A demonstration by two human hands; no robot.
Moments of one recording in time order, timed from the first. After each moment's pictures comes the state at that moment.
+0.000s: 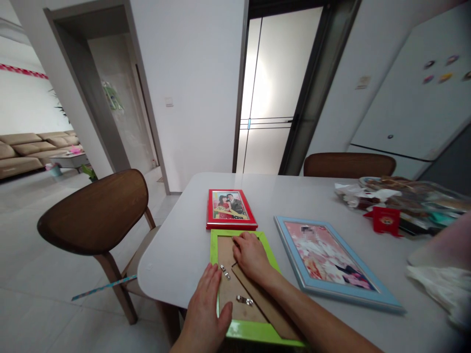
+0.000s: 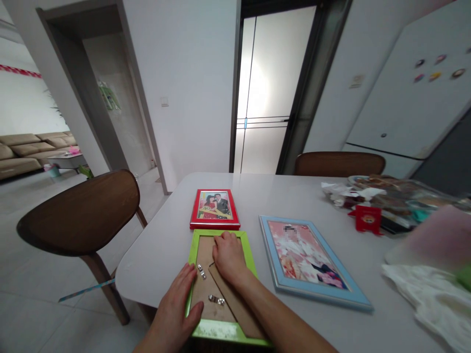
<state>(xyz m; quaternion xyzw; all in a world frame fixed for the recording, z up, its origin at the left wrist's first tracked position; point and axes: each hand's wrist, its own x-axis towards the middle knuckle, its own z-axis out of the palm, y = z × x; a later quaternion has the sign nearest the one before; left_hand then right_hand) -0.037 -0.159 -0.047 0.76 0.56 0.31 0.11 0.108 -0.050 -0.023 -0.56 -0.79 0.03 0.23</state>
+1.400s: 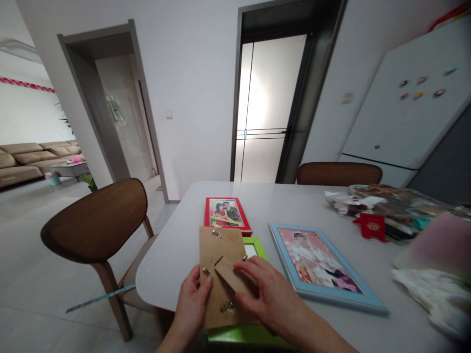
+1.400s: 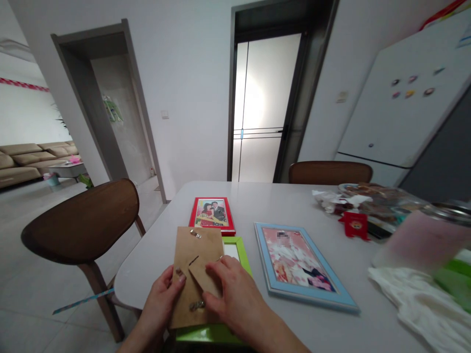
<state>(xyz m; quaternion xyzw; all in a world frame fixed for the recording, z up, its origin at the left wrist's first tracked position) -0.035 -0.147 -0.003 0.40 0.45 0.56 0.57 0.139 -0.135 0.048 -0.48 -0.81 0.21 0.27</state>
